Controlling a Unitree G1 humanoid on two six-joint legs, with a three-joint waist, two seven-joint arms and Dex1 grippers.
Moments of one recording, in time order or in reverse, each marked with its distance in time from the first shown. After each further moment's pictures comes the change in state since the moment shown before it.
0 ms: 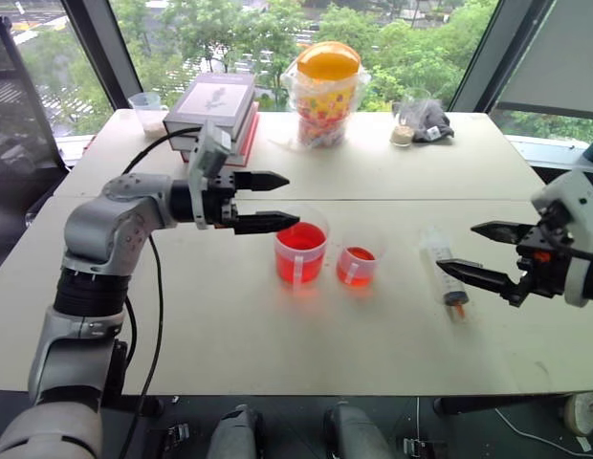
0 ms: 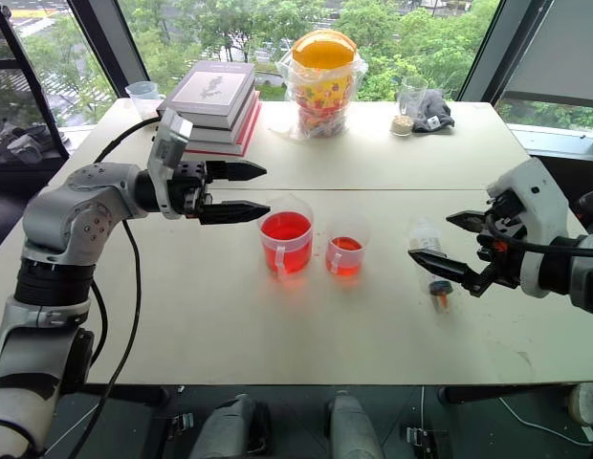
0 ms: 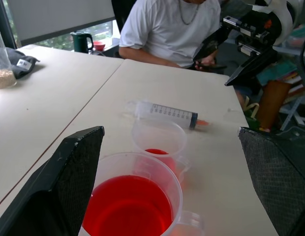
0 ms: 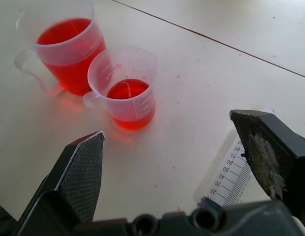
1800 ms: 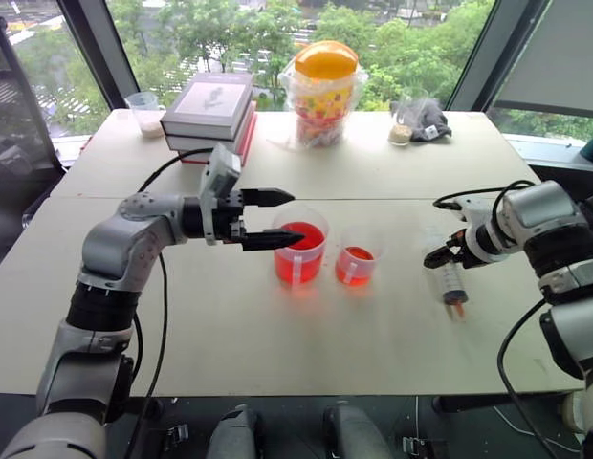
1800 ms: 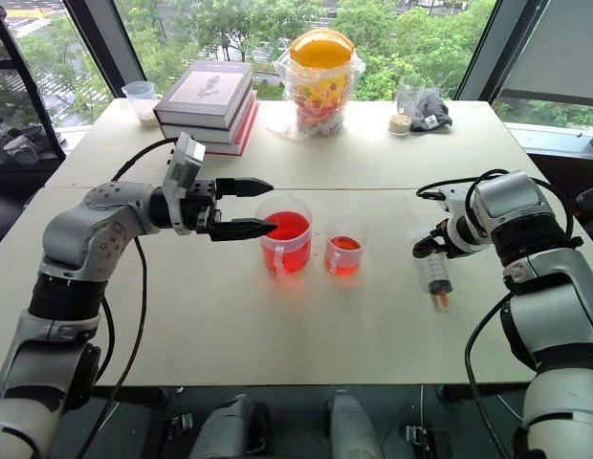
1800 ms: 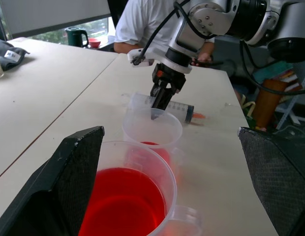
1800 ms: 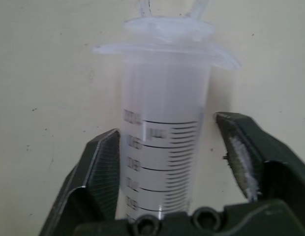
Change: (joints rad) left arm 0.080 -0.041 -0.026 -0.030 0.023 -0.059 0.031; right arm -0.910 0.277 1.108 1.374 -0.628 0.003 0.102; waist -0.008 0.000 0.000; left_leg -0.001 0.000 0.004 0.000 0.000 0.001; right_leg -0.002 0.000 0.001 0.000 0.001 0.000
